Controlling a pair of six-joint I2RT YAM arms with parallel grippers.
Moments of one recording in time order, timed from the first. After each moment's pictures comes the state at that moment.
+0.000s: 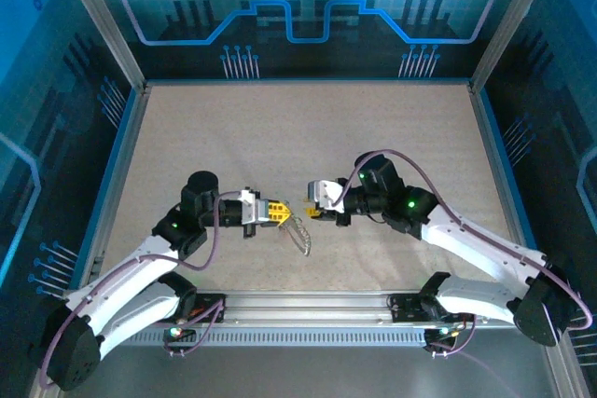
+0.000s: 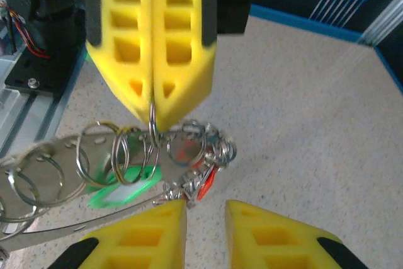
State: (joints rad) left arm -0.50 0.87 0.48 0.12 0.90 0.49; right arm 0.76 1.11 0.84 -0.27 -0.53 -0.64
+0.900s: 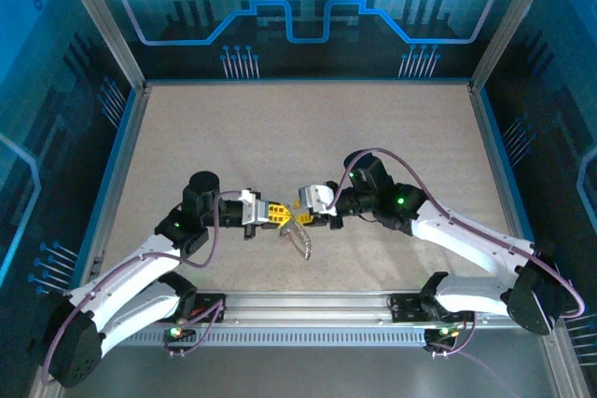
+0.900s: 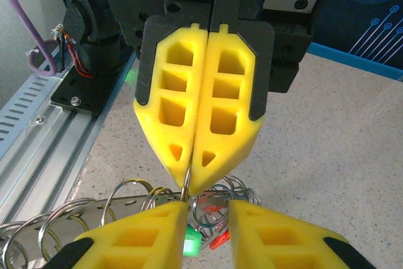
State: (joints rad) left arm -0.50 0.89 0.46 0.18 0.94 0.44; right arm 0.80 1.19 0.87 -0.24 -0.64 -0.66
